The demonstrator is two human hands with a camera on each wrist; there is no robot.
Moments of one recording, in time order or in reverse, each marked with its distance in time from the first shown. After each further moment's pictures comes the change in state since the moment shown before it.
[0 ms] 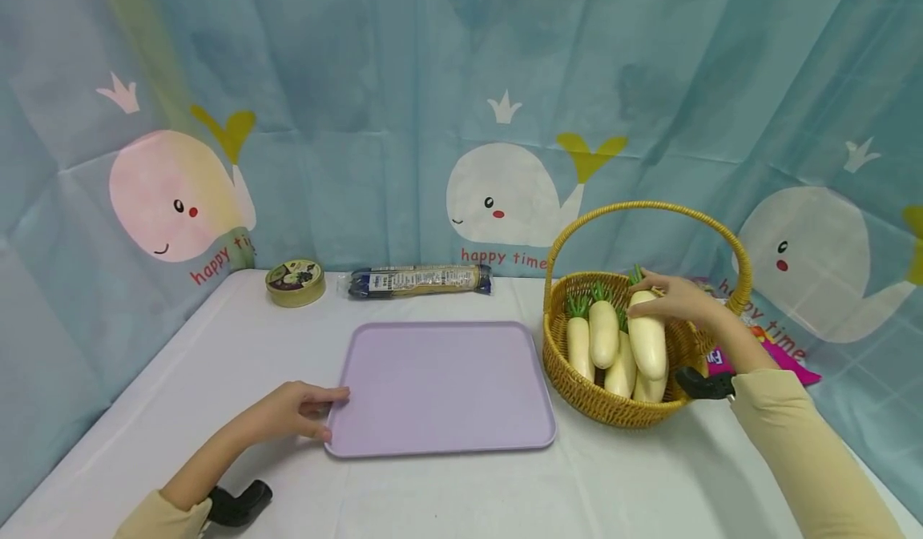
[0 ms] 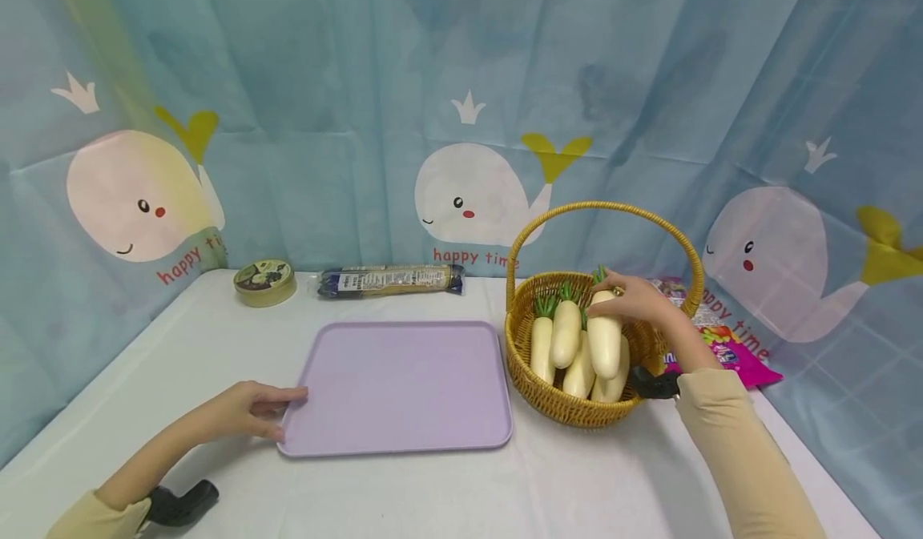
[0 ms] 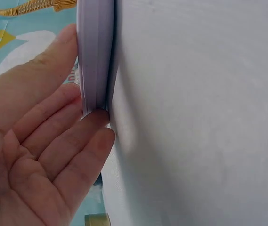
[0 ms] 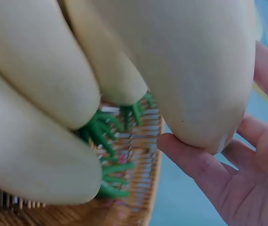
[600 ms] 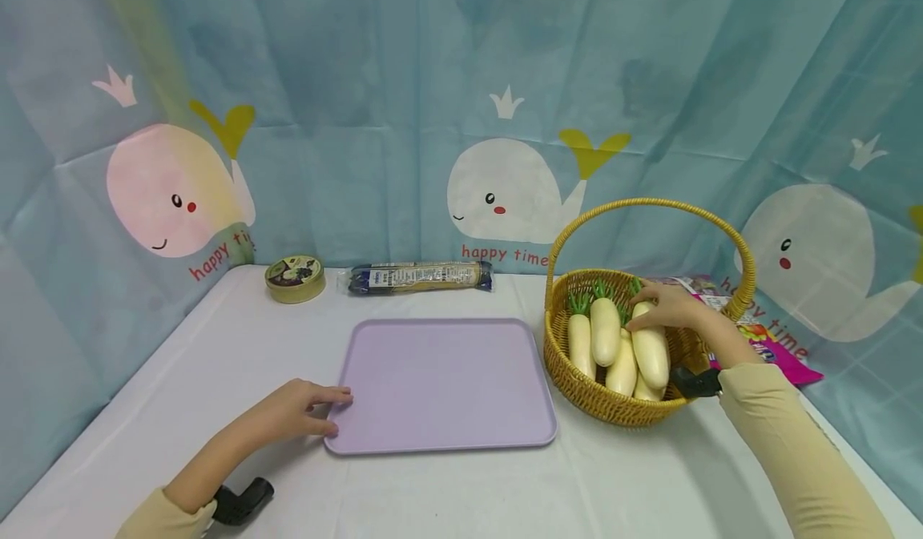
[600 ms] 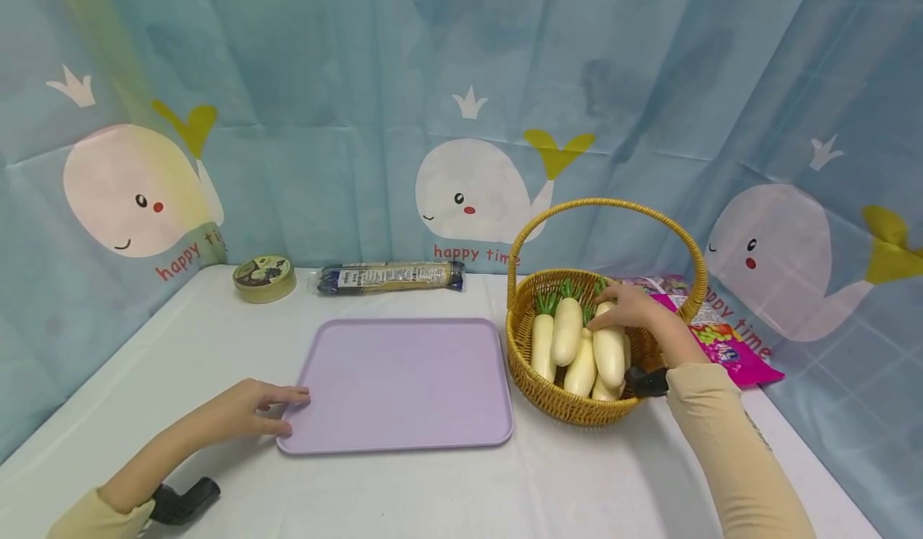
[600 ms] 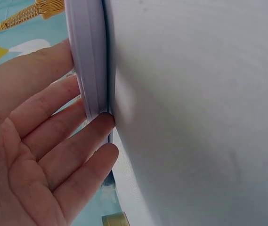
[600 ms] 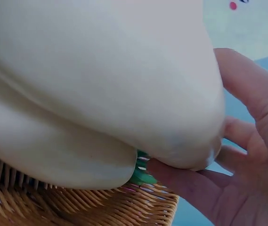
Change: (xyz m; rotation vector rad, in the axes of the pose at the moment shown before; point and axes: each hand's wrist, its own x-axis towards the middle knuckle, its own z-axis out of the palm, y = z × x) left_hand 0.002 0.014 0.007 0.274 0.028 -0.019; right_hand 0.012 0.009 0.013 -0.209 -0.049 -0.013
